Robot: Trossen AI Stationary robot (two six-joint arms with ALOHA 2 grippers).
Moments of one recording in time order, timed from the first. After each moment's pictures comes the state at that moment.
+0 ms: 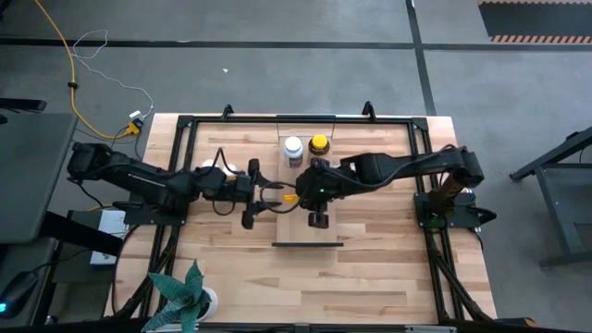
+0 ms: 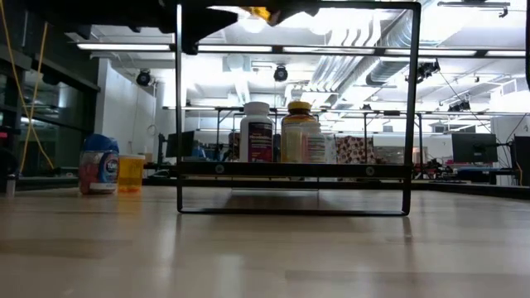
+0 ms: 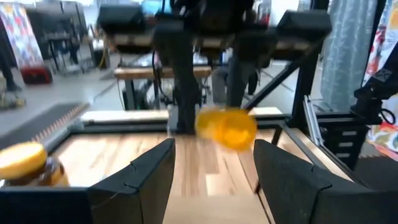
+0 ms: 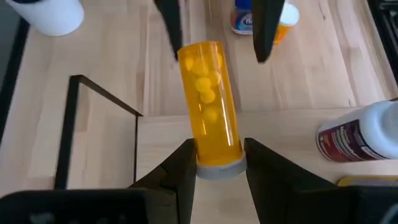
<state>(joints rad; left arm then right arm) 0.01 1.20 0.52 0.66 -0.06 0.04 0.13 1.74 1.74 -0.89 0.13 0.10</state>
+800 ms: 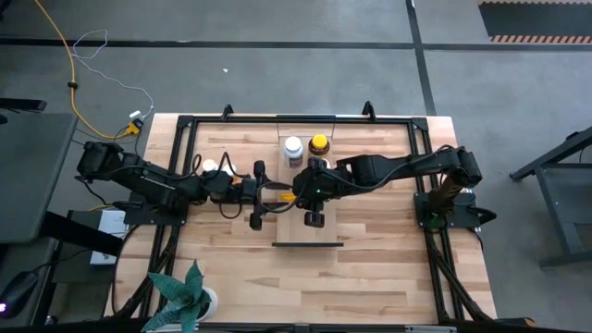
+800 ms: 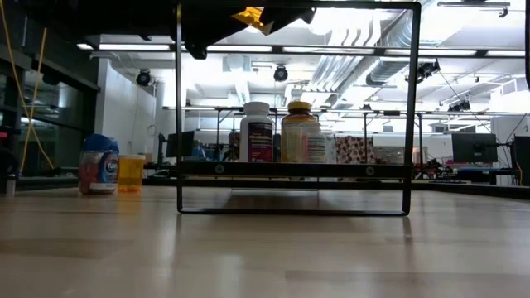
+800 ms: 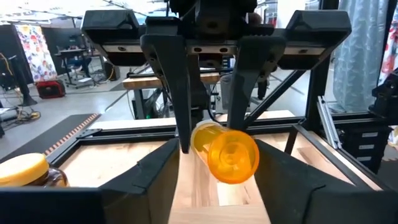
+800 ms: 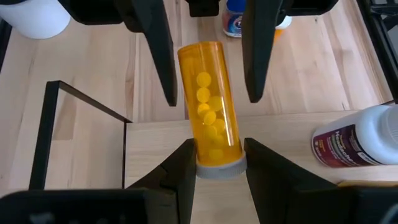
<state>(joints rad) 0.01 1.32 0.52 0.81 -0.10 0.08 0.13 1.76 1.72 -0.84 0.16 0.10</state>
